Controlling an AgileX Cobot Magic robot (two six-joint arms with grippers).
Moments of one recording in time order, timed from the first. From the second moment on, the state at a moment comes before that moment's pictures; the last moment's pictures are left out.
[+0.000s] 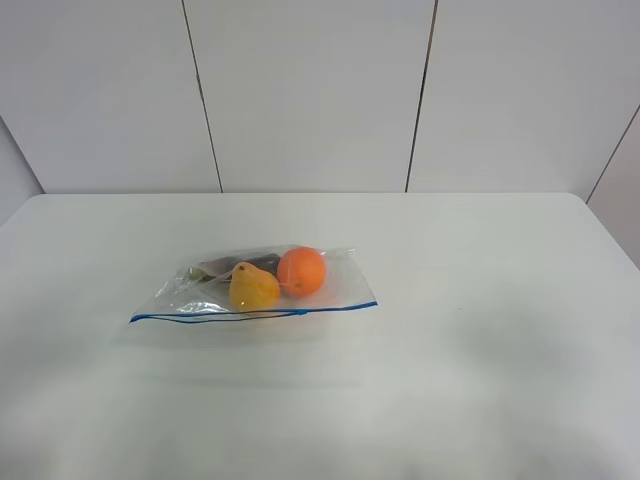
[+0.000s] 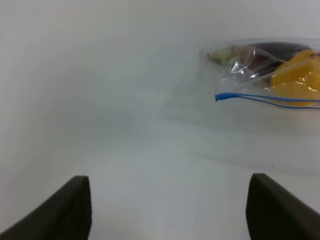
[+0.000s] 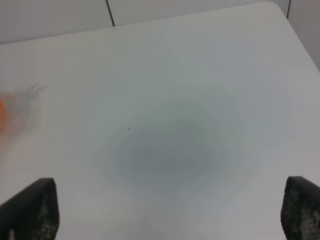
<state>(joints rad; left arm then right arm) 0.01 0.00 -0.49 0.03 1.07 -0.11 -0.11 -0.01 -0.50 0.06 1.03 0.01</state>
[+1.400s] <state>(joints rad) 0.01 0.00 -0.49 0.03 1.07 -0.11 -0.11 -0.01 -0.50 0.06 1.03 0.01</state>
